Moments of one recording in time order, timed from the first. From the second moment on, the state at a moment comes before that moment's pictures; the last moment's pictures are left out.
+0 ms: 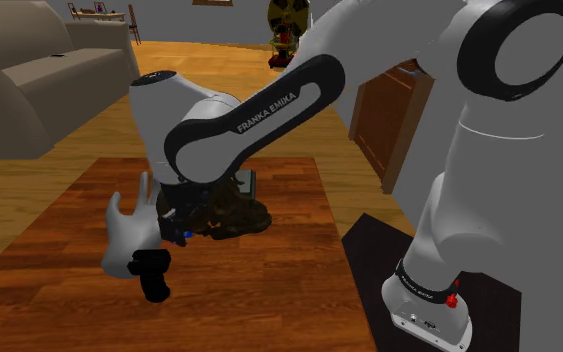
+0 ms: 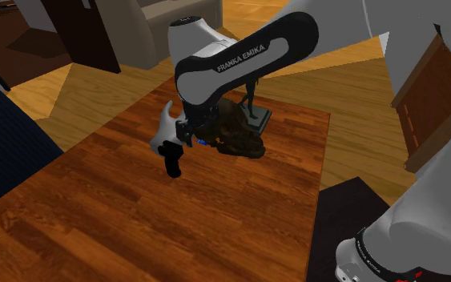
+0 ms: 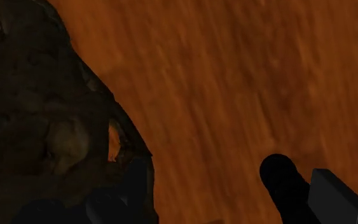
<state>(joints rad) 0.28 0.12 0.40 -2.02 -0.08 2.13 0.30</state>
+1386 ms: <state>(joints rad) 0.37 0.37 0.42 -1.87 -0.18 2.21 0.36</state>
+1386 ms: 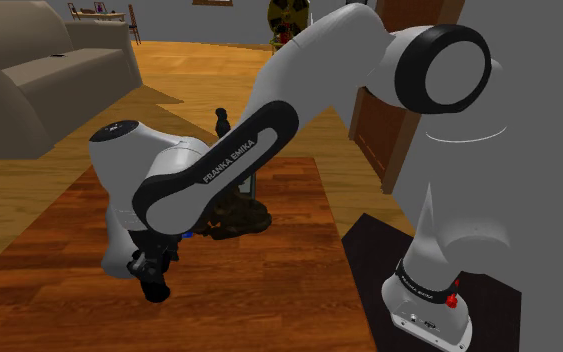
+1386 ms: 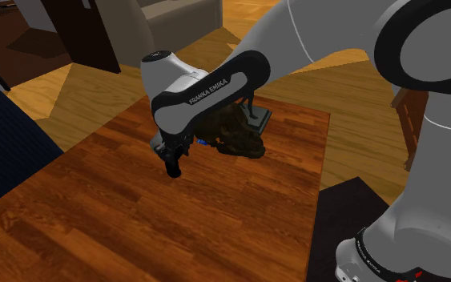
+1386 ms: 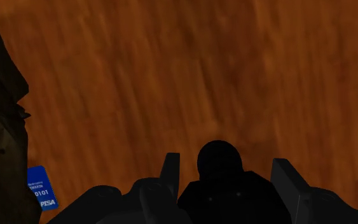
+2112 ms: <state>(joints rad) 0.36 0.33 0.43 -1.84 -0.15 2.14 0.35</state>
